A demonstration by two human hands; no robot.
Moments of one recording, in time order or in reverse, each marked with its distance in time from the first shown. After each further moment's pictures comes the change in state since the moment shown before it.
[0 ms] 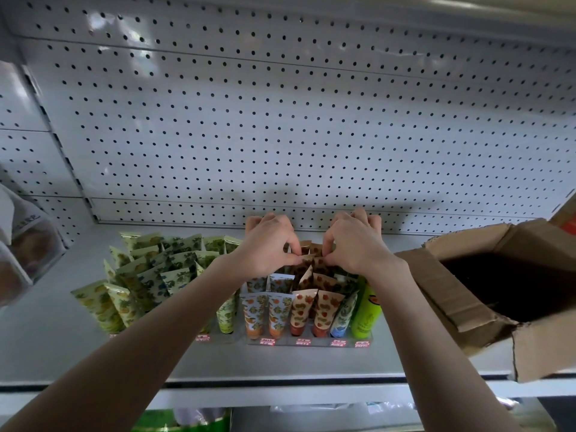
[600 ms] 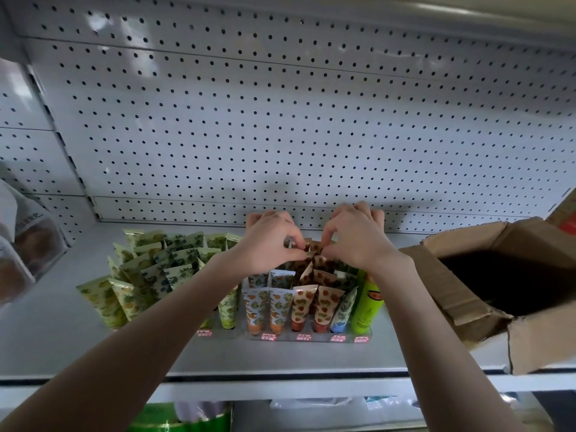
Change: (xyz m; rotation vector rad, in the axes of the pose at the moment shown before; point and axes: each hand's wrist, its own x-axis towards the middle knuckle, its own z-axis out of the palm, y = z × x) left_hand -0.007 0.003 -0.008 -0.077 0.020 0.018; right_hand -0.005 -0.001 -0.008 0.053 0.058 -0.003
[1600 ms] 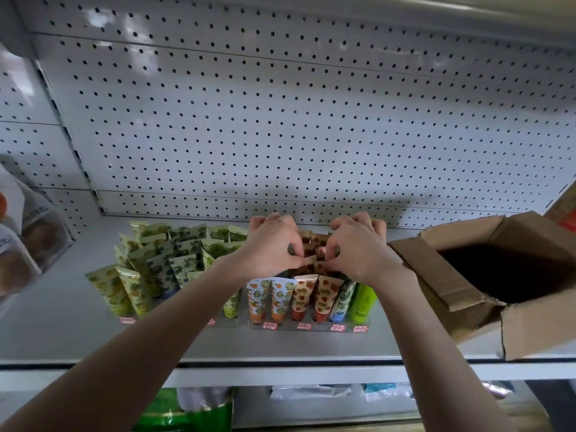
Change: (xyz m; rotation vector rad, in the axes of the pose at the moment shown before) left_hand -0.020 0.013 0.004 0.038 -0.035 -0.004; right_hand -0.033 -0.005 0.007 -0.006 -0.031 -0.018
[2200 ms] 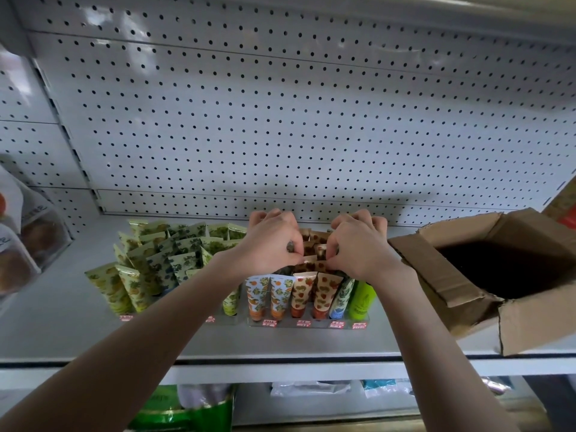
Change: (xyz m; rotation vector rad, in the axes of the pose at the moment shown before) left_hand 0.001 -0.001 -0.001 0.076 0.001 0.061; right_hand -0.002 0.000 0.000 -0.049 0.004 0.011
